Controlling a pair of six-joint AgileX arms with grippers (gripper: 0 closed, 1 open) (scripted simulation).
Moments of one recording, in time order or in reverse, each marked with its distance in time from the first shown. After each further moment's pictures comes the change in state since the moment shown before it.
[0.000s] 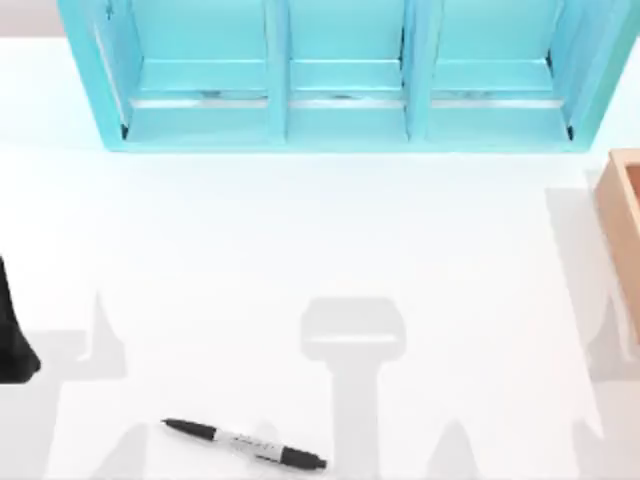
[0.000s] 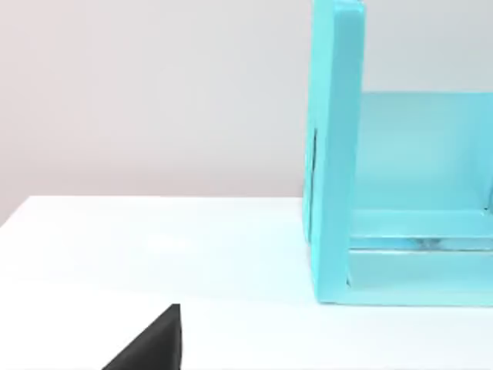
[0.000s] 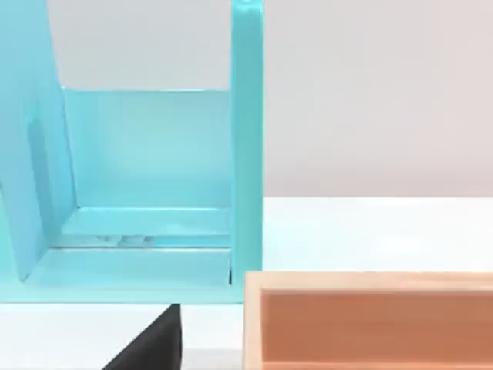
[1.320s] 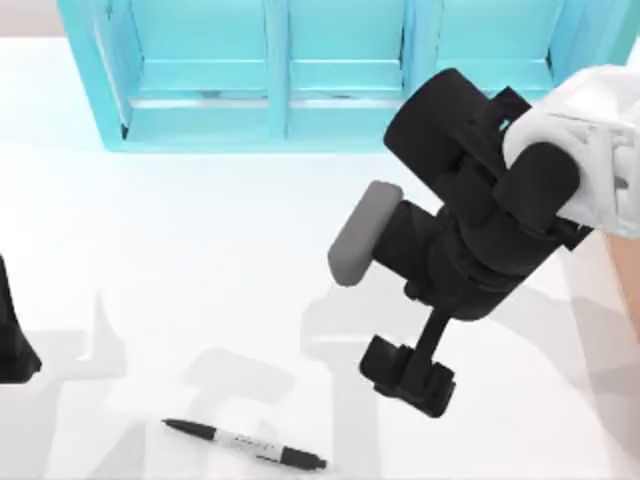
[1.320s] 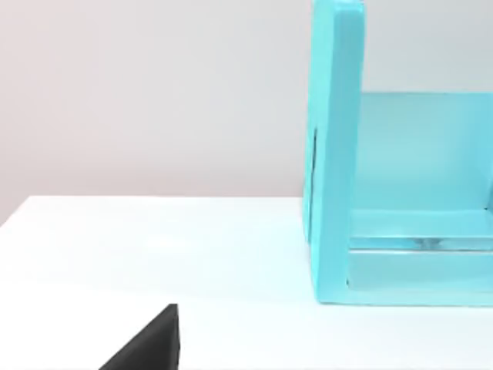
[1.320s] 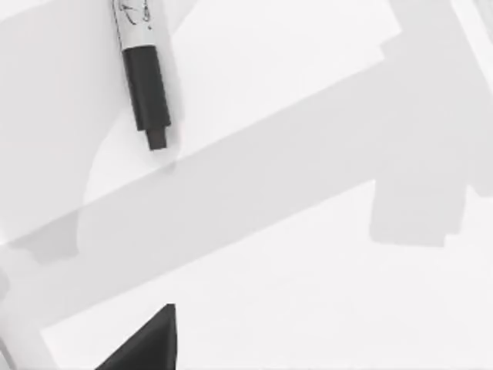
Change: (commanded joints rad) left arm 0.000 0.000 0.000 0.000 0.000 0.000; right arm 0.756 1.673 1.263 -0.919 -0.181 -0.323
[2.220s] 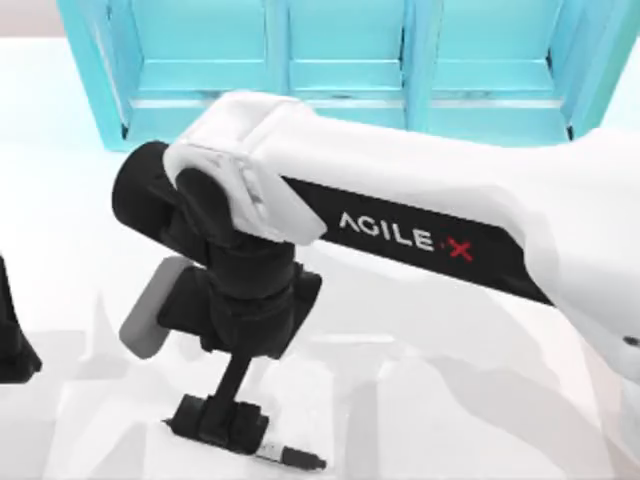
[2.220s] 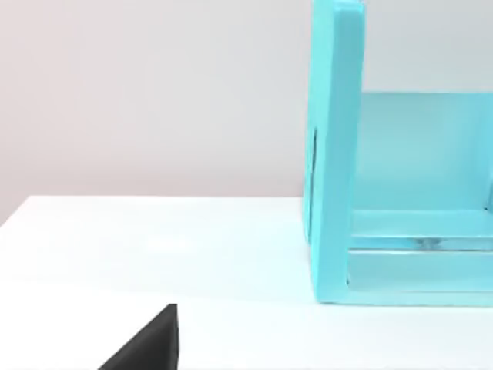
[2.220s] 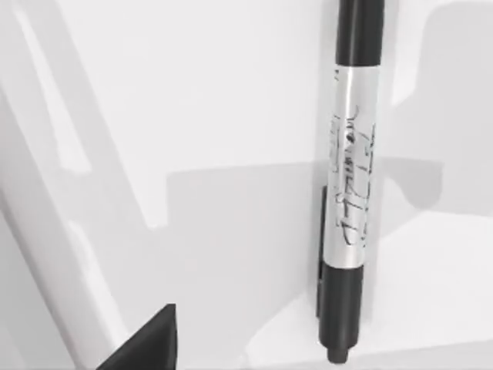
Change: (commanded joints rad) left arm 0.000 0.000 0.000 0.000 0.000 0.000; right arm 0.241 0.629 0.741 -0.405 0.032 0.041
